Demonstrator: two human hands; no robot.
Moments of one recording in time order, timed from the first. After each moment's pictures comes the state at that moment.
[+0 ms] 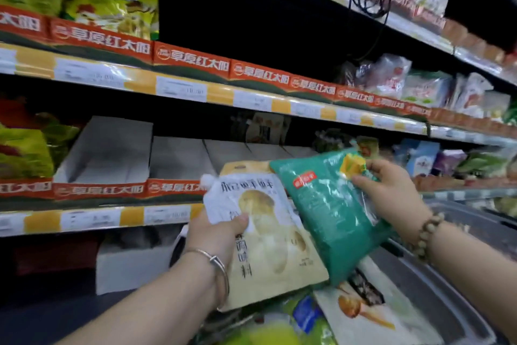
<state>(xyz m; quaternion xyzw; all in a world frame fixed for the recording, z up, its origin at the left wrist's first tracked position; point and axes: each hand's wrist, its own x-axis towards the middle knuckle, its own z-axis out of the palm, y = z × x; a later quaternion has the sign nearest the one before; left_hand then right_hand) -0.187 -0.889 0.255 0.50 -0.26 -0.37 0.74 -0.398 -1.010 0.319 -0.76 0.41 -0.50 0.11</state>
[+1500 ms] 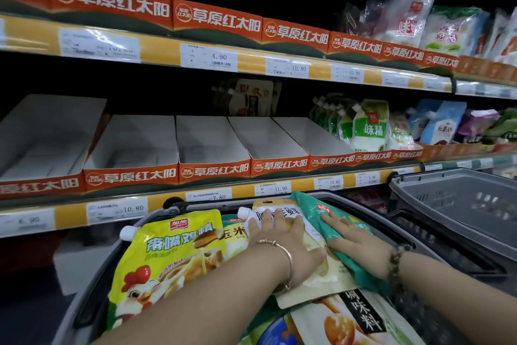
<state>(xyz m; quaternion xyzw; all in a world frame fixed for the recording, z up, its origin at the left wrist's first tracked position) -0.275 -1.053 0.204 0.73 -0.67 -0.09 0.00 -0.438 -1.133 0.193 -0.86 0.47 -0.05 0.19</state>
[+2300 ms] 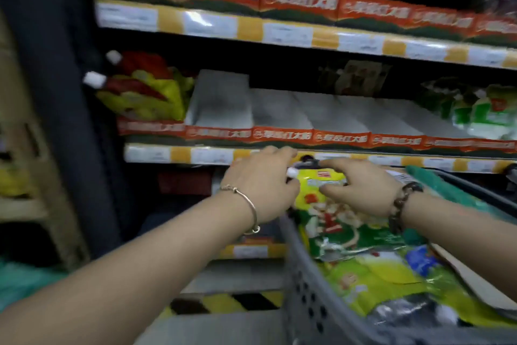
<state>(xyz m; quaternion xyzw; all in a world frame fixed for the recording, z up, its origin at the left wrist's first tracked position) -0.098 -0.821 0.257 0.74 -0.61 0.10 0.26 -0.245 -0.954 0.255 -0.94 0.30 -0.16 0.02</state>
